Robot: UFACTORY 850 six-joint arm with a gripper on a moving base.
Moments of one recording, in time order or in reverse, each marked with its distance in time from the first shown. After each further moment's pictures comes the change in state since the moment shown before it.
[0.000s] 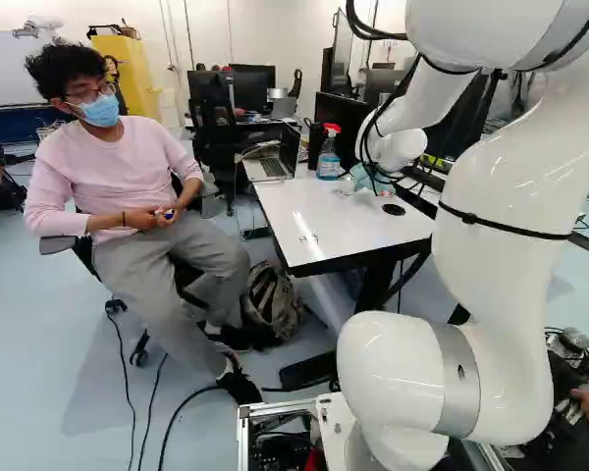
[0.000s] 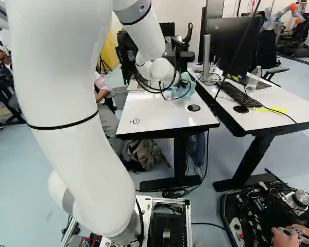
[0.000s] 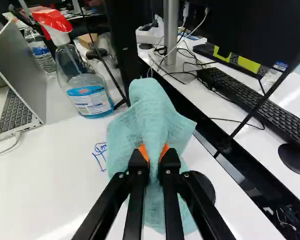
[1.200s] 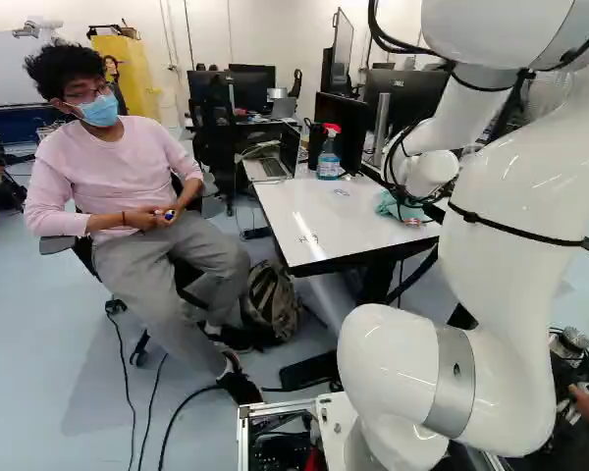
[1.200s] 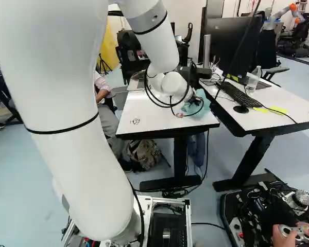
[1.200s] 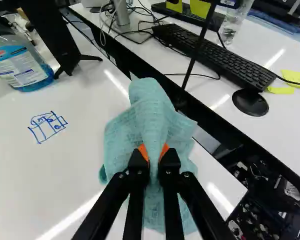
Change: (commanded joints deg) arm -9.9 1.2 7.4 0.0 0.0 0.0
